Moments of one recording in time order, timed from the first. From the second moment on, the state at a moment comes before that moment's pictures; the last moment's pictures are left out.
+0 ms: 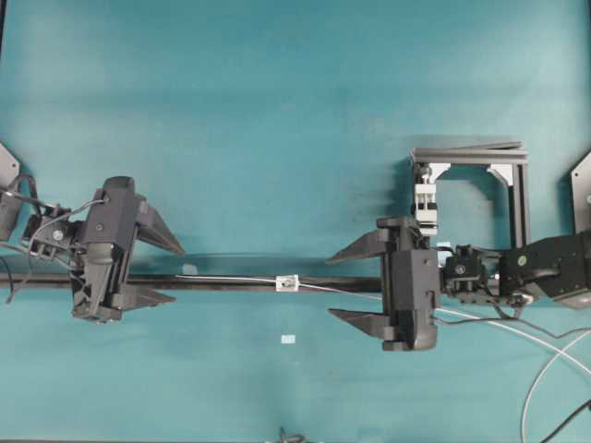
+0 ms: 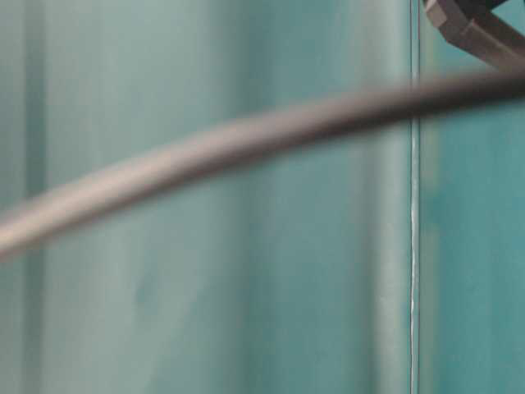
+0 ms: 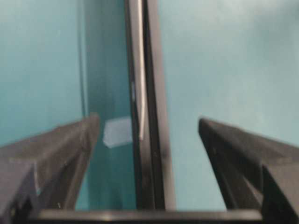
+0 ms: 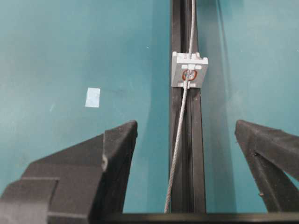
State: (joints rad) left arm -0.32 -0.19 1.13 -0.07 -0.29 -0.26; right arm 0.42 0.14 0.84 0.67 -0.60 -0.22
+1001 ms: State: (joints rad) left arm -0.23 -0.31 1.17 -0.06 -0.31 -0.17; right arm 0.38 -0.03 0.96 0.67 -0.70 -0.23
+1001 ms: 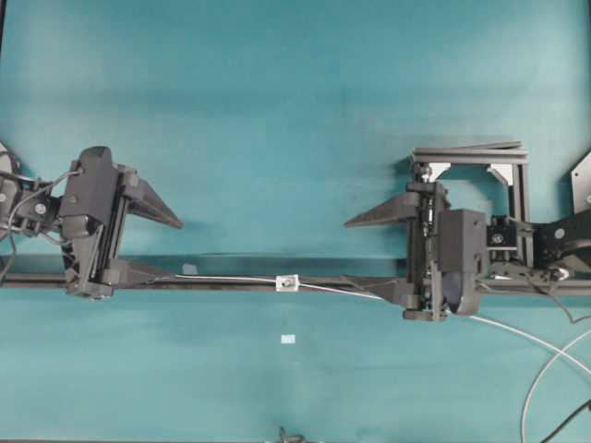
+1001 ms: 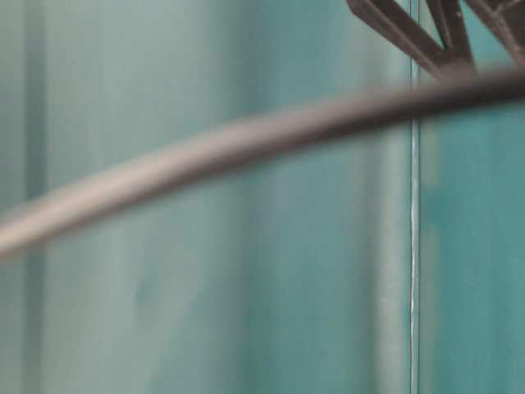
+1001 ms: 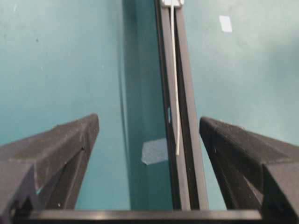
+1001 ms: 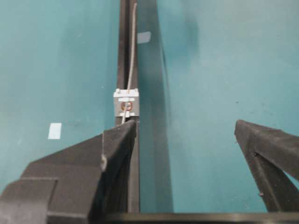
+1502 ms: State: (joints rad) left arm -0.21 -0.31 1.22 -0.06 -0.45 -0.16; right arm 0.38 -0.03 0.97 0.67 -0.71 -0.23
